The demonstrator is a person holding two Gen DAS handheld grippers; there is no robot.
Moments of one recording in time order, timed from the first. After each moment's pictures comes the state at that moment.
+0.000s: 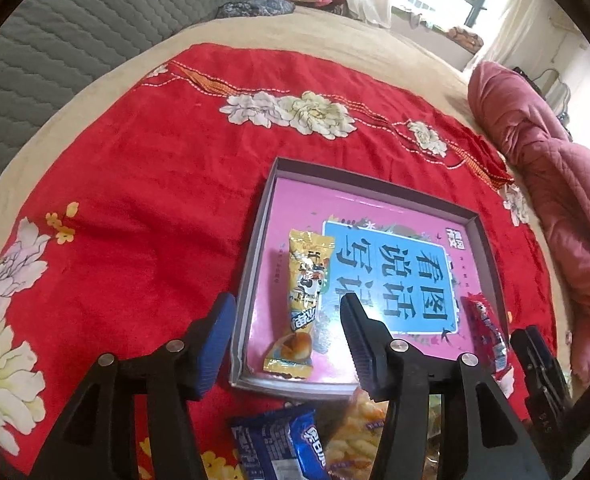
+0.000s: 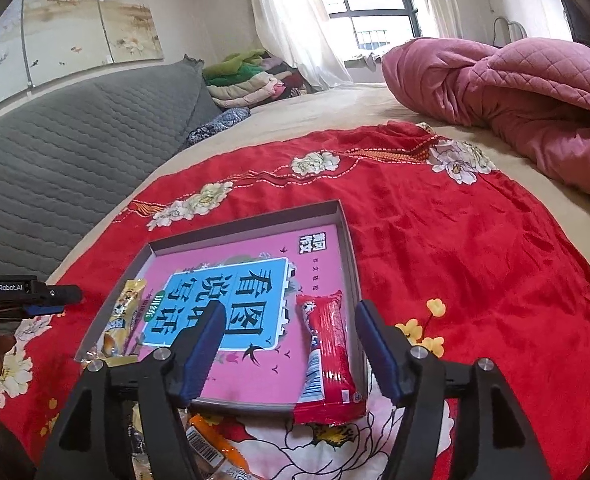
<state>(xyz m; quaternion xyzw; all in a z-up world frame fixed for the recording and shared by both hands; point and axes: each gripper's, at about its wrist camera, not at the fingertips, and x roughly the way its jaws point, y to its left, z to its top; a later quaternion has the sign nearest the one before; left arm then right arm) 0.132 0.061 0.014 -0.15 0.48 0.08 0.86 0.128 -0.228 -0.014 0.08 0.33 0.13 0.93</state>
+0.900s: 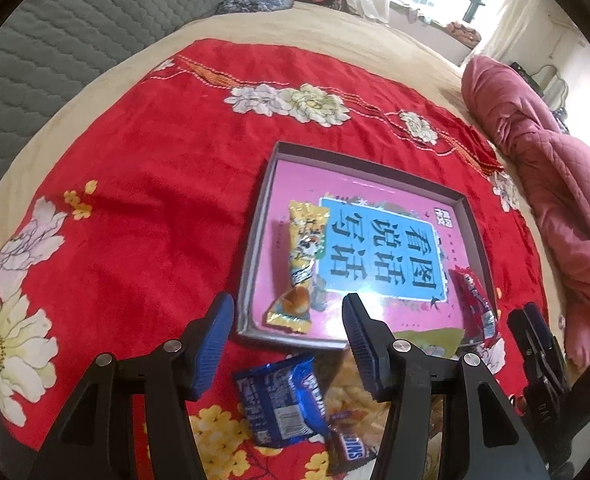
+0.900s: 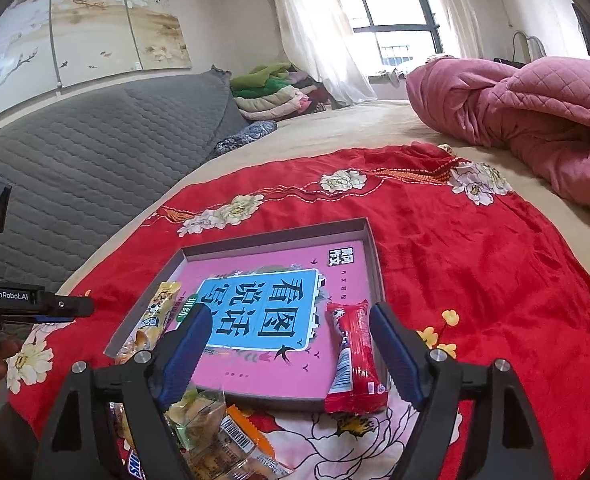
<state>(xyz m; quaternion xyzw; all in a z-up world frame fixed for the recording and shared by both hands) 0.097 0.057 0.027 -0.16 0.50 0.08 0.85 0.108 -0.222 0.002 0.07 0.30 0.17 0.94</state>
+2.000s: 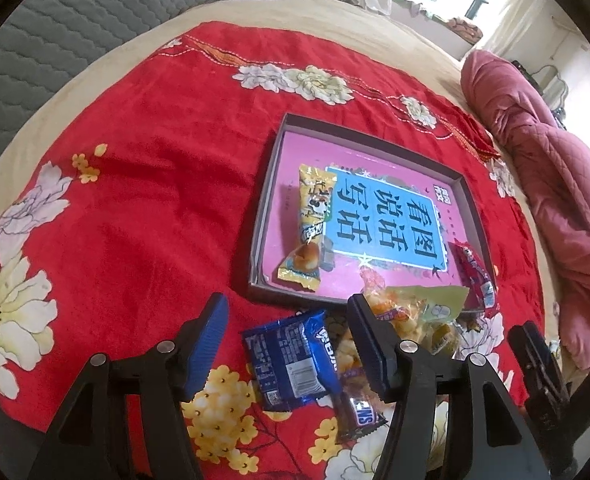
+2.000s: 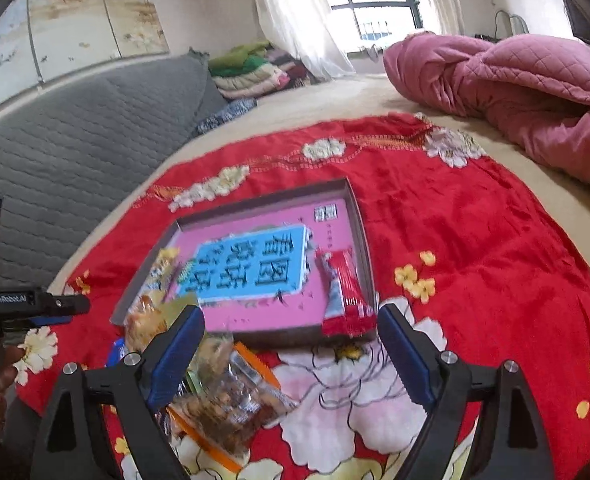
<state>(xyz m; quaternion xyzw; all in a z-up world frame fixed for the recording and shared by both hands) 0.069 0.059 0.017 -0.17 0.51 0.06 0.84 0.071 -0.226 -0.001 0.08 0.36 0.14 0.92</state>
